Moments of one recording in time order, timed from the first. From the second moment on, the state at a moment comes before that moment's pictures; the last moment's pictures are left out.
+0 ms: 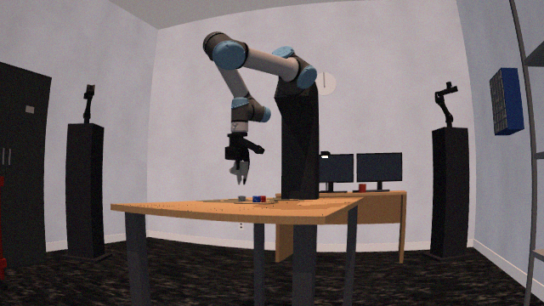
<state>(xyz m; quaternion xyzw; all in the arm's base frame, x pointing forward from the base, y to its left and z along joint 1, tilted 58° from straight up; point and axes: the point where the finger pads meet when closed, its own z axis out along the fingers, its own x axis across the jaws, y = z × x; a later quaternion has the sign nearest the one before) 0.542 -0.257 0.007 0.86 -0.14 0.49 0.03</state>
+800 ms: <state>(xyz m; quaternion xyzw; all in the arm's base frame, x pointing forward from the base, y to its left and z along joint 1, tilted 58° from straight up) 0.567 -0.264 -0.009 0.86 -0.14 0.49 0.03</state>
